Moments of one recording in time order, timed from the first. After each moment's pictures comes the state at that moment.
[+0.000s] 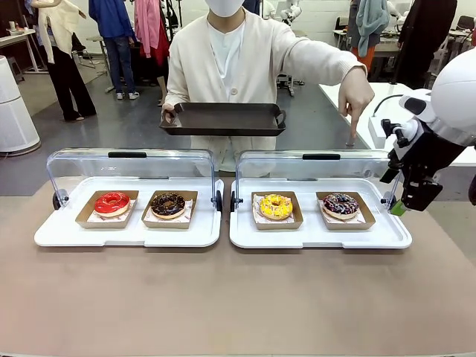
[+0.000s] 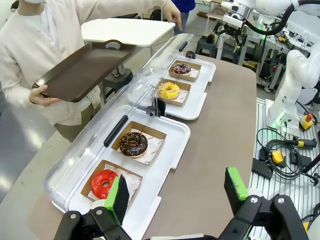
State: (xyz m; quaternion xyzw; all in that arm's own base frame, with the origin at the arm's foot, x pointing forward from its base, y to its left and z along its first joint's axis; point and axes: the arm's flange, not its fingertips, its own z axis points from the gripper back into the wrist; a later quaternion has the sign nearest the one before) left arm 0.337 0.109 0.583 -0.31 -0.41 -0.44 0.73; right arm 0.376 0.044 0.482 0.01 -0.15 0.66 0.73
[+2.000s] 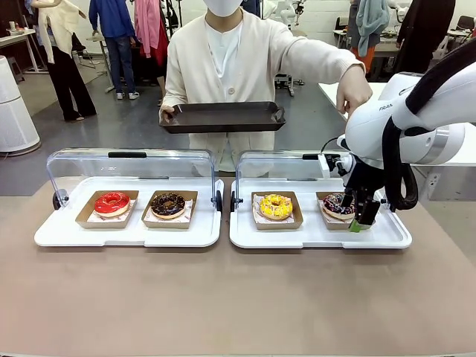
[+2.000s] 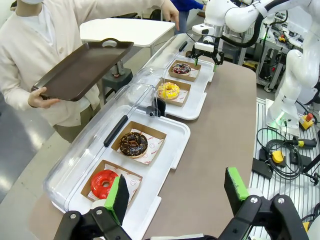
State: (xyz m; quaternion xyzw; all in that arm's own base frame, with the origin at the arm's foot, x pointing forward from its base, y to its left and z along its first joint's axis) left arm 0.337 0.108 0.583 -0.31 -0.41 -0.44 0.73; right arm 0.472 0.096 0.373 0.04 -0.06 0.68 0.73
